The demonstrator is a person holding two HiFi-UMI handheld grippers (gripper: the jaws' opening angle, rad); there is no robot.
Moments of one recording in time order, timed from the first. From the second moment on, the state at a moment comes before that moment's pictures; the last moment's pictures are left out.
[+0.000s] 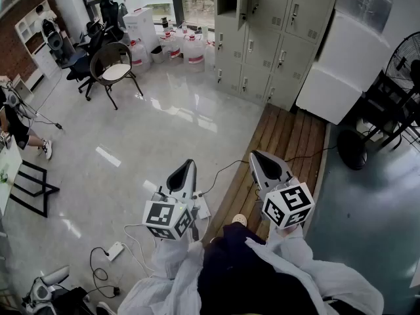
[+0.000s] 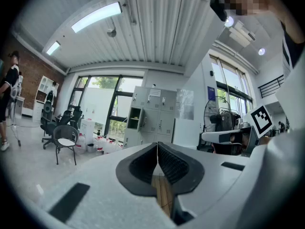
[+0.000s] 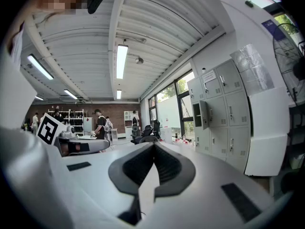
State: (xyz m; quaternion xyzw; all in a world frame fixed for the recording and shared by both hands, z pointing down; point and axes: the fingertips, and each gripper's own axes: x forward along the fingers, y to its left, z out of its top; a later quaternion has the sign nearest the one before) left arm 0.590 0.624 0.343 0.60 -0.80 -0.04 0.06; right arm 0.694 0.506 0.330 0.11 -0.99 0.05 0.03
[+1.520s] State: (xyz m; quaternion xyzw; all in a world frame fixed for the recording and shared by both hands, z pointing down) left arm 0.445 0.501 0.353 0.55 -0.83 -0.04 0.09; right arm 0.551 0.353 0.345 0.09 -0.99 0.09 0.05
